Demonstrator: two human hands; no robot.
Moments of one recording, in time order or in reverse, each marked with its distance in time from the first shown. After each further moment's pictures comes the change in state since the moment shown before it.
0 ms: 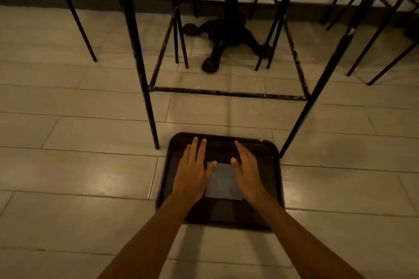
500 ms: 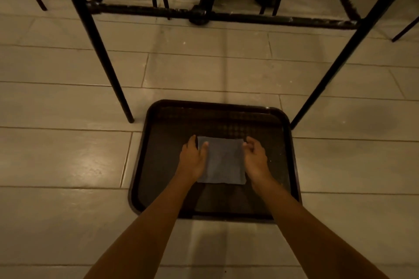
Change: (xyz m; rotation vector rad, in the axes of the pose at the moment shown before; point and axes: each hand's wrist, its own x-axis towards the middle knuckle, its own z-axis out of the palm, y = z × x) left_hand 0.051 -0.051 0.134 -0.547 -0.212 -0.416; right_hand 0.035 0.118 0.059 0.311 0.170 0.519
